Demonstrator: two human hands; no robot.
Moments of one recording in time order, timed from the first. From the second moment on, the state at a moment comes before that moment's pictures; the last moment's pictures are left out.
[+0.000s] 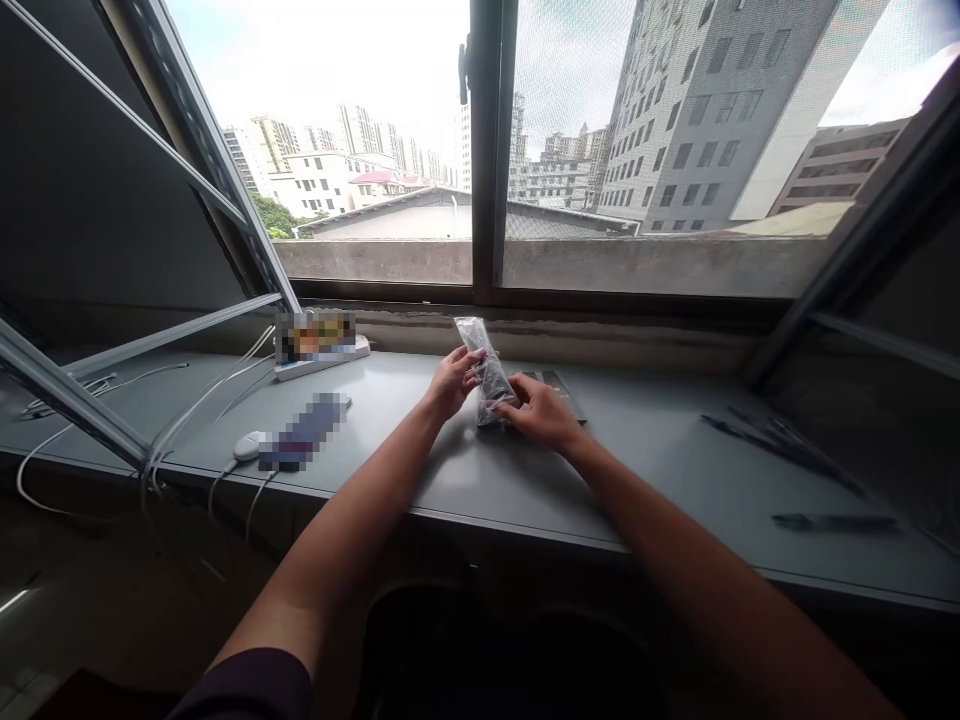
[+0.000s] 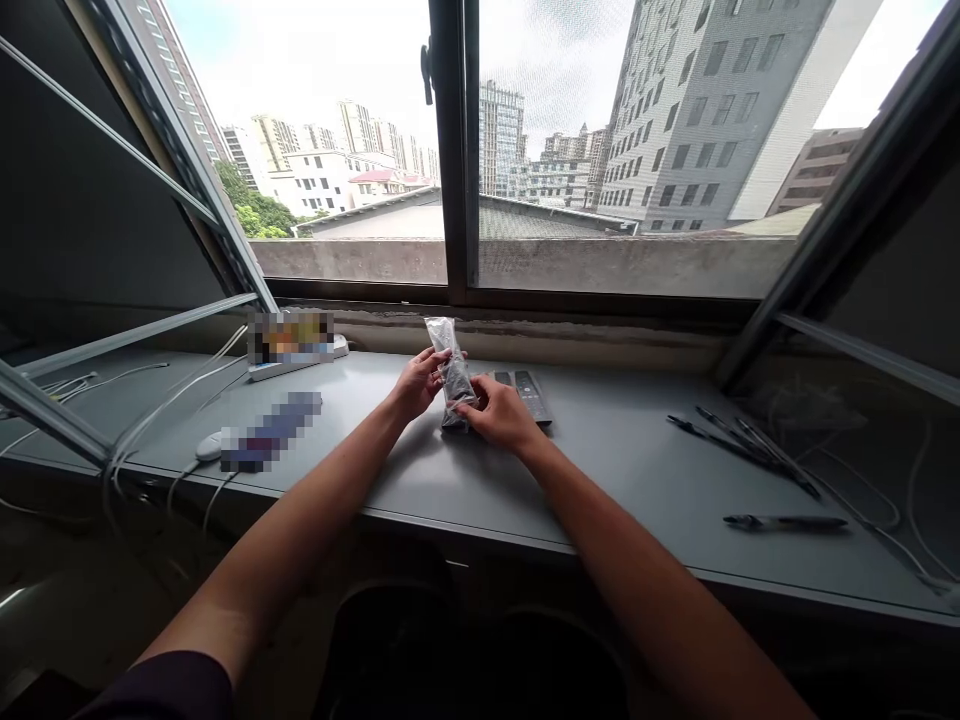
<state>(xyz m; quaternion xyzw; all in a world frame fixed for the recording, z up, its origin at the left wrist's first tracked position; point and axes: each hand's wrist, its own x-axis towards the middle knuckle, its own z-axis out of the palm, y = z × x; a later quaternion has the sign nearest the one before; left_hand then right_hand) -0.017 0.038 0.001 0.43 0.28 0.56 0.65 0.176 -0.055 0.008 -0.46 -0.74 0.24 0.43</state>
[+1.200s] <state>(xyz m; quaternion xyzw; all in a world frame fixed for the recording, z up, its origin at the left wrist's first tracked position) -0.018 0.028 0.013 0.42 0.24 0.53 0.70 0.178 -0.055 0.007 -0.43 -0.72 0.31 0.45</state>
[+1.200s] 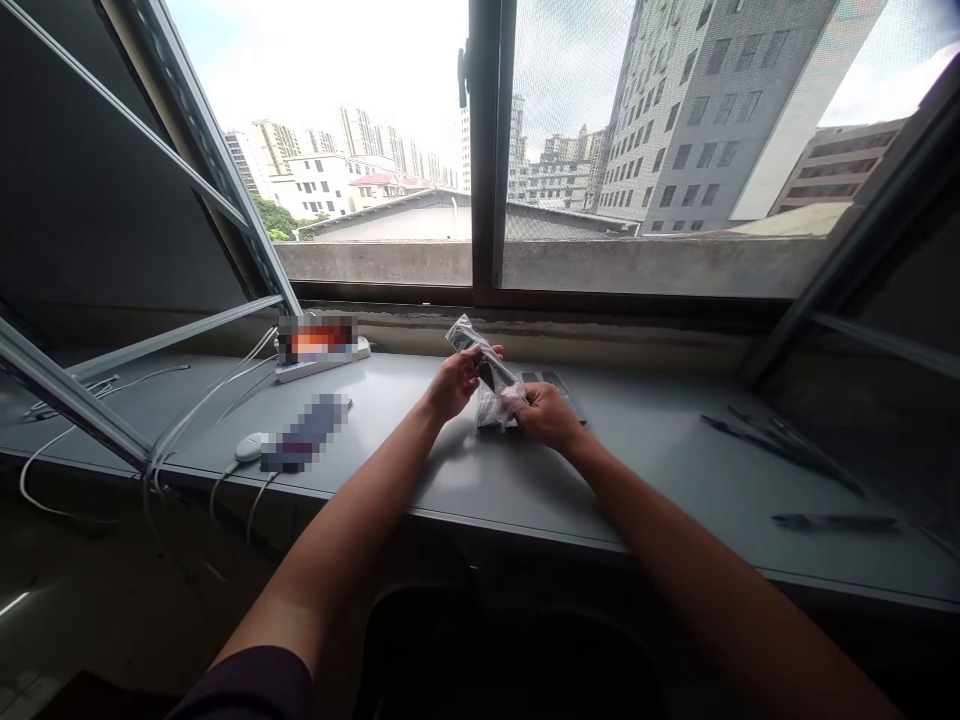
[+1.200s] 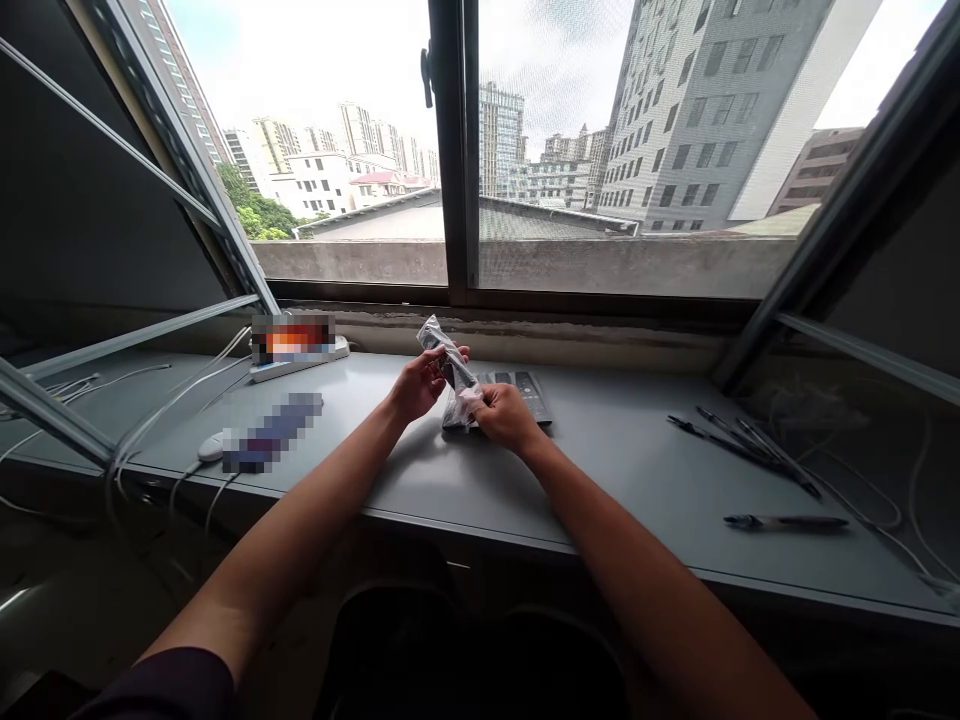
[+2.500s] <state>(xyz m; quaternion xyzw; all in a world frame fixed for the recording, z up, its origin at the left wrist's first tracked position) -0.023 0.028 0.021 0.32 0.25 0.59 0.70 0.181 -0.040 0.011 -0.36 -0.47 0.62 0.52</state>
